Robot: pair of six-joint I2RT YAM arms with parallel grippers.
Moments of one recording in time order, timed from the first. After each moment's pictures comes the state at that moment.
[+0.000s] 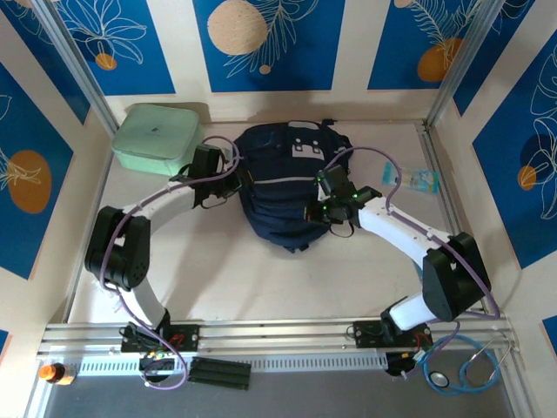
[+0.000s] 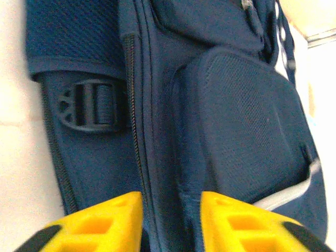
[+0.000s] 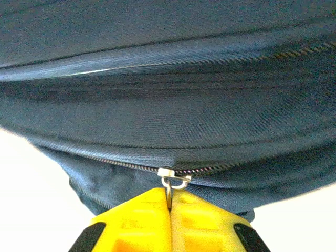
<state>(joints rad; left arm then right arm) -0.34 1.73 1.15 -0.18 0.34 -0.74 0.55 1.46 1.02 -0.55 -0.17 0.56</state>
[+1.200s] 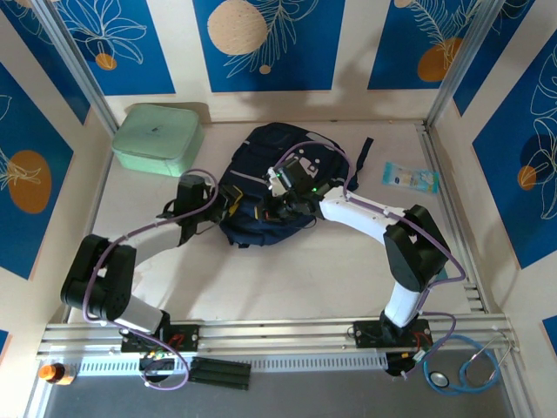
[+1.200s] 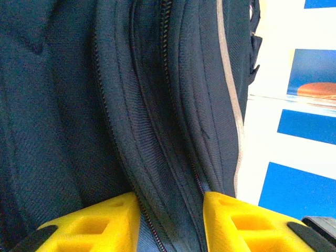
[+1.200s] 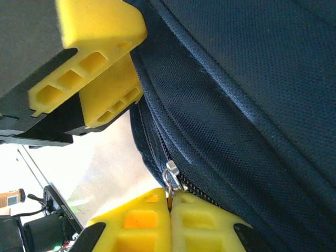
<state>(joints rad) -0.35 1.49 0.70 0.24 0.40 -1.32 0.71 1.74 1.25 -0.39 -0.42 0.60</state>
